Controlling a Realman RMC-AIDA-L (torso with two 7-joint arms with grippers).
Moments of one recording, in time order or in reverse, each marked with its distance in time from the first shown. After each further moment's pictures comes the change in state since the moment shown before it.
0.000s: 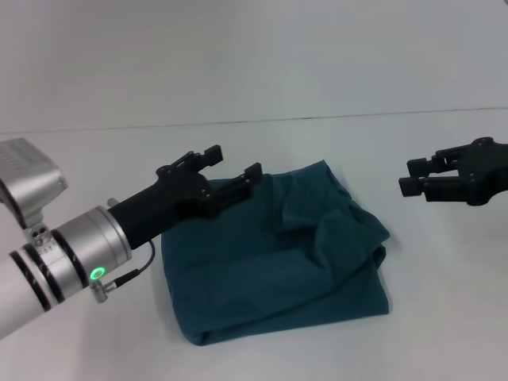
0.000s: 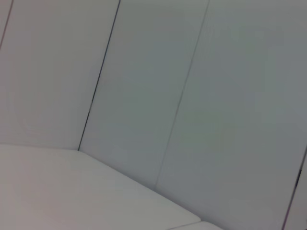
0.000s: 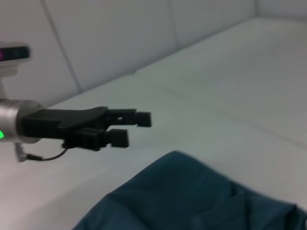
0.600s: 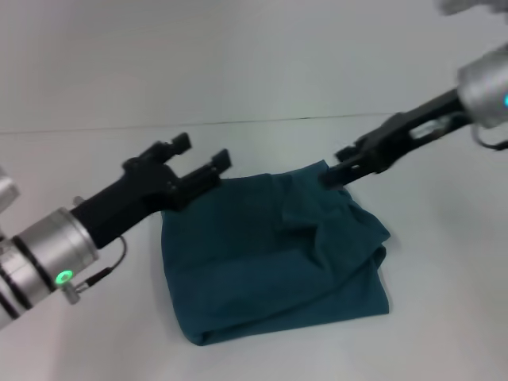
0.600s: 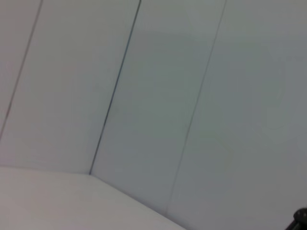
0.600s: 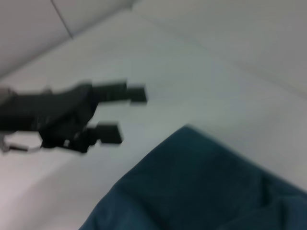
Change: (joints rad) left arm 0.033 0.000 -0.113 -0.011 0.003 0.093 0.044; right arm 0.287 0.027 -0.229 -0.044 -0.242 0.042 0.438
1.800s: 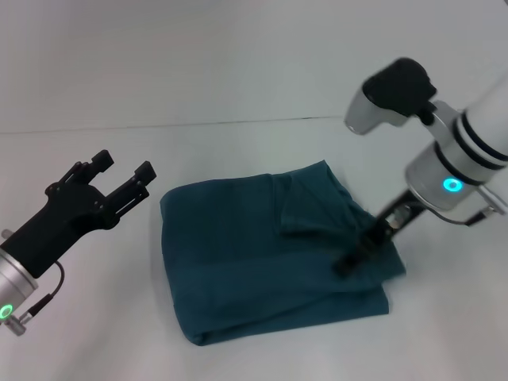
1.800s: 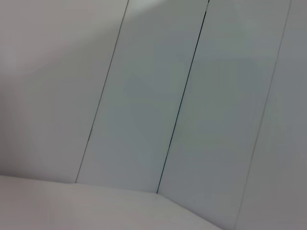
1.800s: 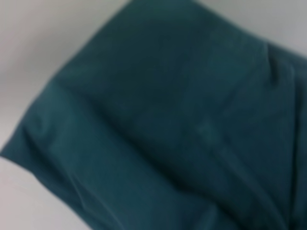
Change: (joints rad) left arm 0.088 0.000 -0.195 -0.073 0.002 0.068 0.134; right arm 0.036 0.082 -0.202 0.218 -0.272 0.208 0.163
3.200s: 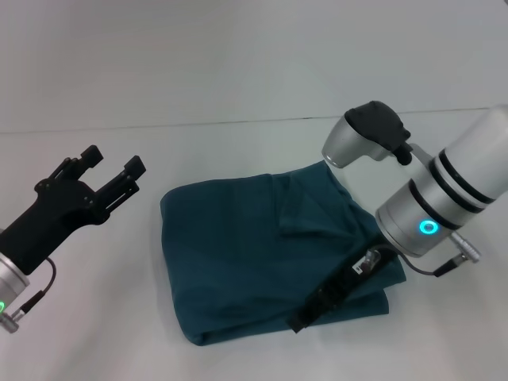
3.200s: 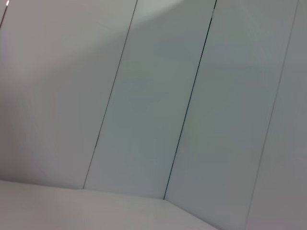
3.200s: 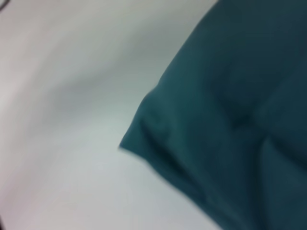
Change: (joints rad) left arm 0.000 0.002 -0.030 0.000 0.000 0.006 0.003; right arm -0.050 0.017 -0.100 0.051 0.256 -0.066 0.002
